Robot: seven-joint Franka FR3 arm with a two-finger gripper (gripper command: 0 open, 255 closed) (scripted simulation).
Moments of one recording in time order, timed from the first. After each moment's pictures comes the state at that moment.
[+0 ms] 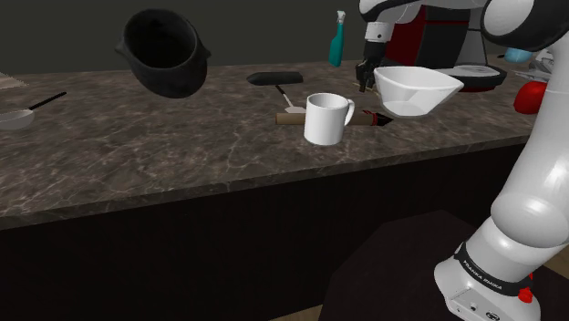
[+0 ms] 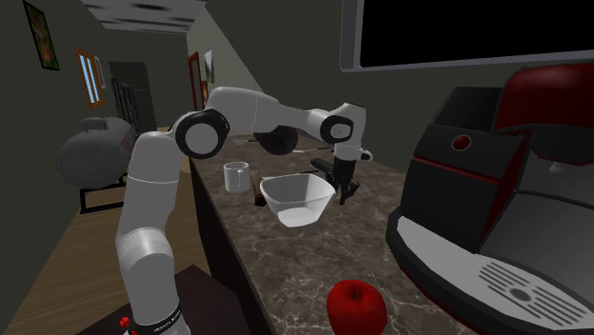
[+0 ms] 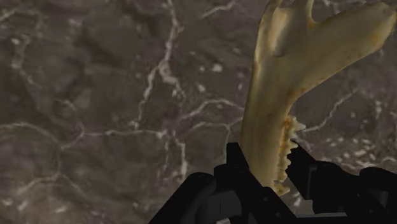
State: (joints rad) arm -0.26 0.28 -0.23 -1.54 0.12 1.72 -0.32
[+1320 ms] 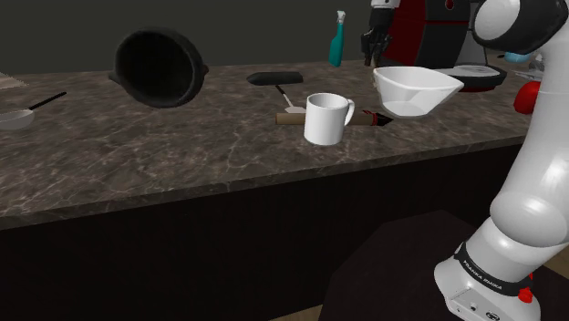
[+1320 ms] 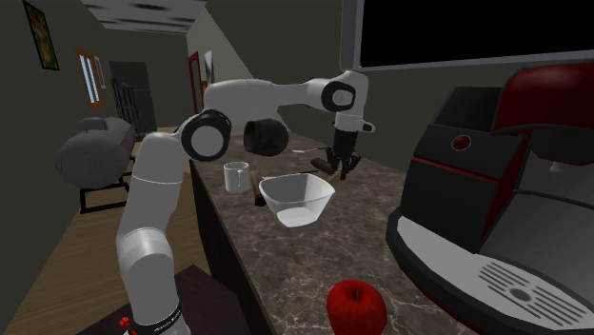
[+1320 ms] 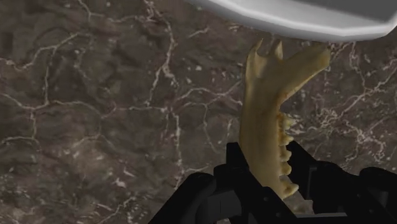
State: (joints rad) arm -0.27 0.33 -0.23 -1.22 0.13 1.44 -0.30
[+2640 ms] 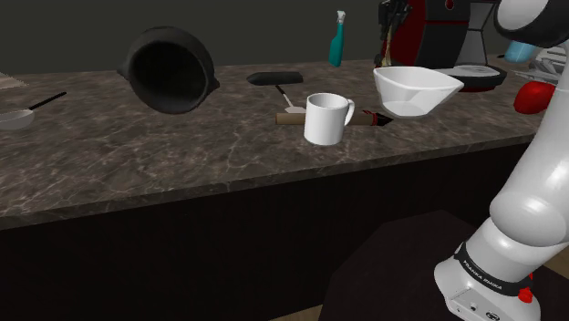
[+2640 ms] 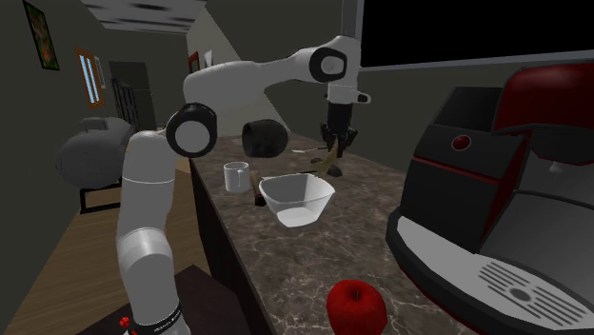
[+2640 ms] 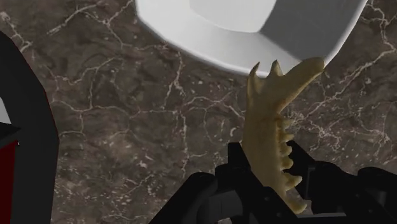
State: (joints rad) arm -0.28 0.23 -0.25 -1.13 0.12 1.33 -0.32
